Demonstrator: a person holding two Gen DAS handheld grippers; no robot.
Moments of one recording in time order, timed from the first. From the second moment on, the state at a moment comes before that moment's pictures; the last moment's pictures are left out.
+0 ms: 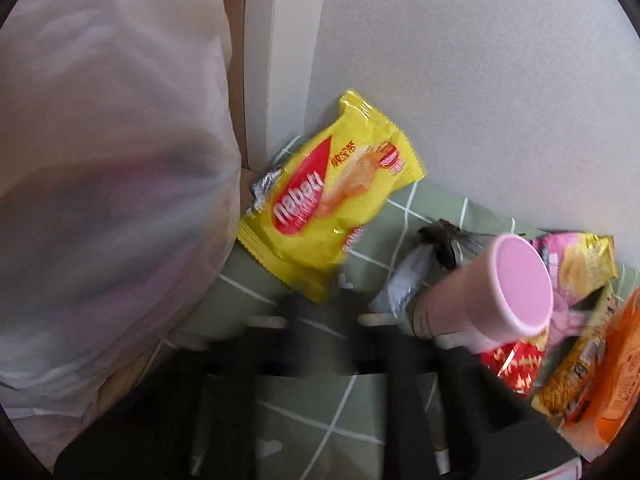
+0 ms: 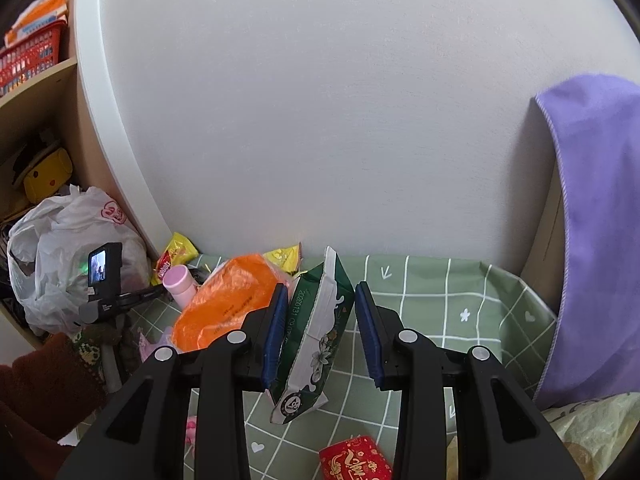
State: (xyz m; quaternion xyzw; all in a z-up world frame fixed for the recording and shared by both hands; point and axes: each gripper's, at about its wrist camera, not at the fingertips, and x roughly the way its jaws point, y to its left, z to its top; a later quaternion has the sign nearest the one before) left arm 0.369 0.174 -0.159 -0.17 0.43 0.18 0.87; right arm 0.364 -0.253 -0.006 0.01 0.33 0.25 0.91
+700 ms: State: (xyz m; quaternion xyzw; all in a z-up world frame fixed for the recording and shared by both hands) left arm 0.360 0.162 -0.135 -0.09 0.38 0.14 0.91; right arm 0.340 -0.261 -0.006 0.01 0.33 0.21 0.92
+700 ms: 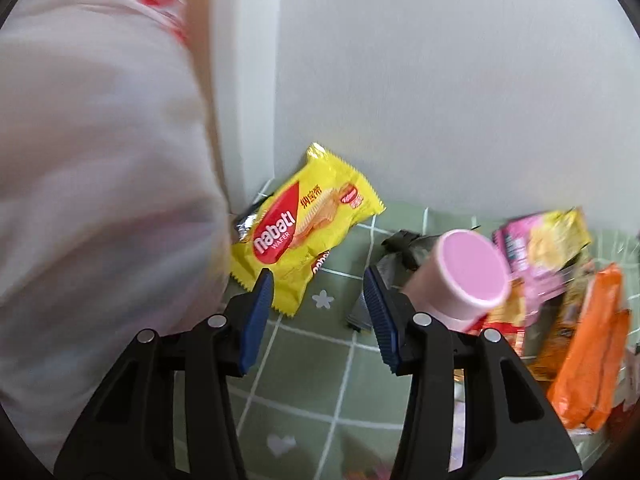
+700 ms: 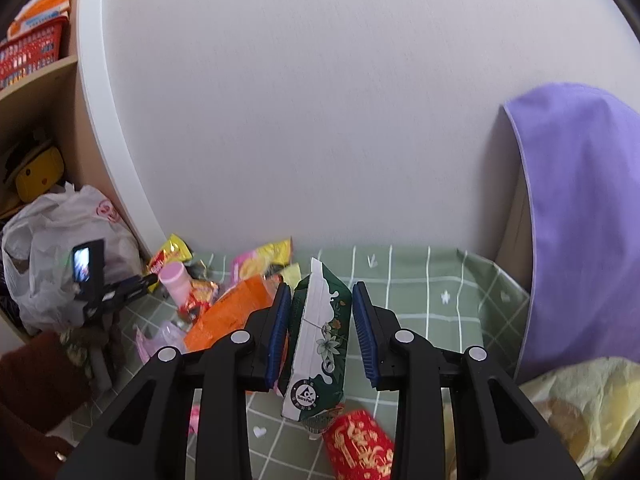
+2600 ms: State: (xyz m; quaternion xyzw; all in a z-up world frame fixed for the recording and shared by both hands) left arm 0.287 0.081 -0.102 -0.11 0.42 -0.09 0.90; right arm 0.261 -0.289 -0.104 0.09 0.45 0.16 0.87
